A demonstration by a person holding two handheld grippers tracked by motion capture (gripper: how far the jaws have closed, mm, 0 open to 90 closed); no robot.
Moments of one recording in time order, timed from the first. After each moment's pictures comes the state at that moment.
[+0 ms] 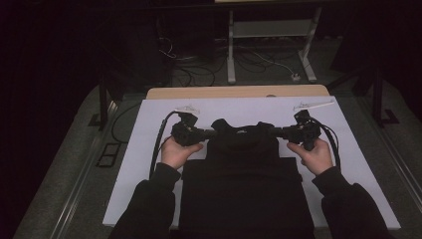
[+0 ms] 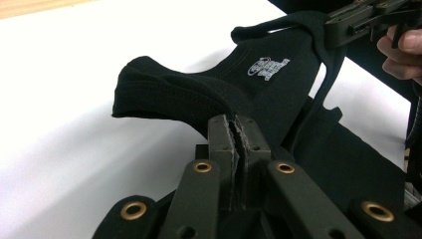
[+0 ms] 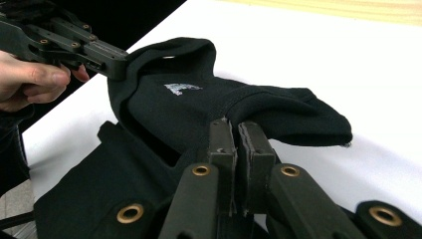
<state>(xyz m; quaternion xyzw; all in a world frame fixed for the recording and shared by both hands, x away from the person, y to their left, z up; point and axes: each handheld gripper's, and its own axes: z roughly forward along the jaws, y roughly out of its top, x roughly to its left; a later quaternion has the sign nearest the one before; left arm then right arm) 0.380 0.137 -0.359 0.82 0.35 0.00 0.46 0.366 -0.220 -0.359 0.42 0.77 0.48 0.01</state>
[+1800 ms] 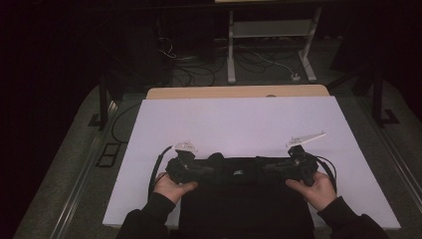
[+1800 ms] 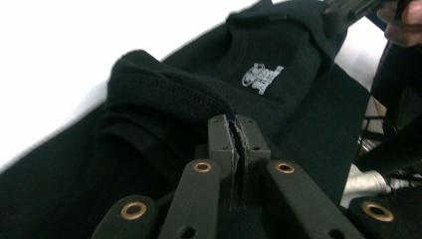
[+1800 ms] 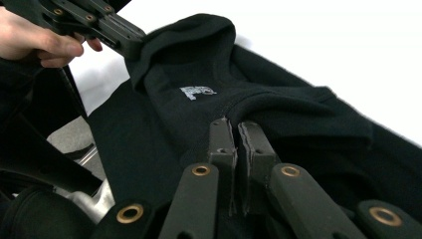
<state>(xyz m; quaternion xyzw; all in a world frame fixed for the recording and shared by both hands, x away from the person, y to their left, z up) 0.297 0.146 -0.400 0.84 0.35 -0.05 0.41 0.294 -0.202 -0.394 0.39 0.81 0.43 -0.07</state>
